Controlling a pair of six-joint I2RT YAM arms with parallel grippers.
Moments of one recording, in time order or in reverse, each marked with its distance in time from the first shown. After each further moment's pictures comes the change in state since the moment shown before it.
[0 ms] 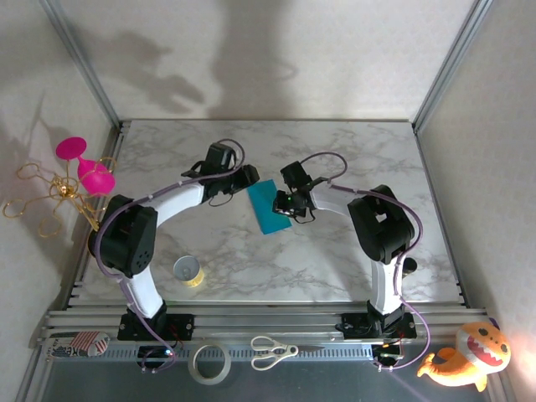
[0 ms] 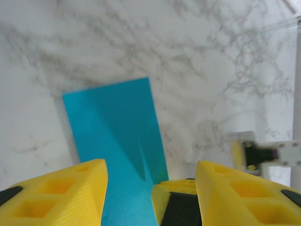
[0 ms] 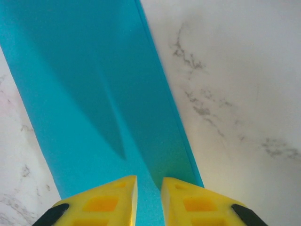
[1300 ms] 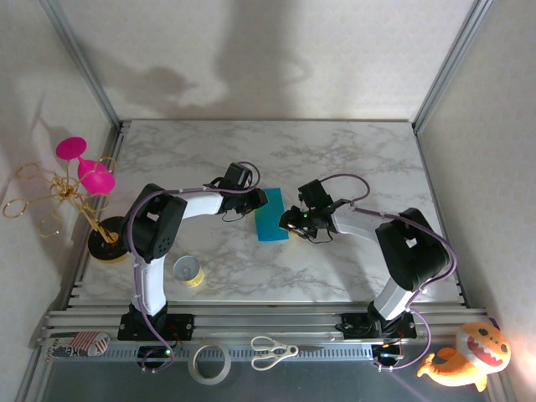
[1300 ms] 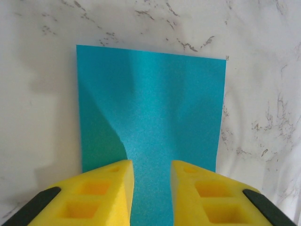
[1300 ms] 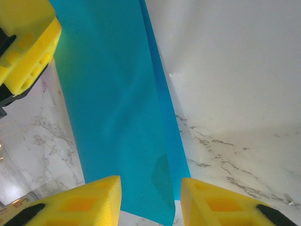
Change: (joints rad) left arm -0.068 0.200 -0.027 0.112 0.031 -0.062; right arm -0.015 -0.287 -0.342 0.114 -0.154 0.136
